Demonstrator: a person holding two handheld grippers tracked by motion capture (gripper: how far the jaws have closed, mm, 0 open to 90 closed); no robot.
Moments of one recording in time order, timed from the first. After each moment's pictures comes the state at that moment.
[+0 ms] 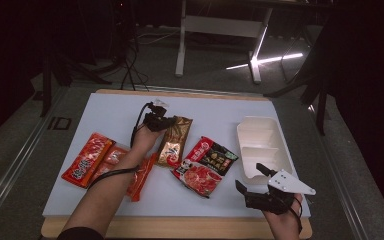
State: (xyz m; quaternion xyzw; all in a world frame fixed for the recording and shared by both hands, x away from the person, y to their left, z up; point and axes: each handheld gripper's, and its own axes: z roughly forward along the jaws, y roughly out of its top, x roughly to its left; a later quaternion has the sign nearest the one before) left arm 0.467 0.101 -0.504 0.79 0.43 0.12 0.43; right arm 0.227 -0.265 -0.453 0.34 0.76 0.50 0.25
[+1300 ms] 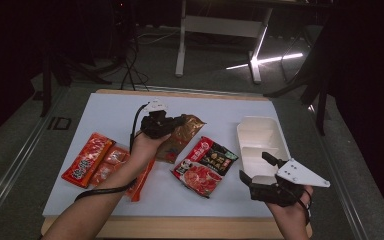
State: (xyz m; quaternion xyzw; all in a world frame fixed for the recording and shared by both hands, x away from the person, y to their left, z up) left arm 0.381 0.089 -0.425 0.75 0.35 0.12 0.56; right arm 0.228 -0.262 -0.403 0.33 0.75 0.51 0.27
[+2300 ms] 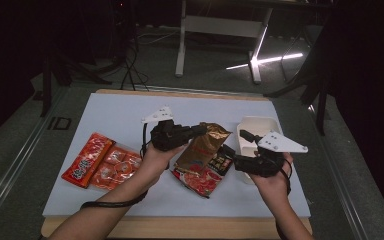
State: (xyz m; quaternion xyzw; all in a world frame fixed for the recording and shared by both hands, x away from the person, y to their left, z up) left arm 0.335 0.057 -0.405 0.70 0.26 0.01 0.67; right arm 0.283 -0.224 -0.384 0.30 0.75 0.54 0.24
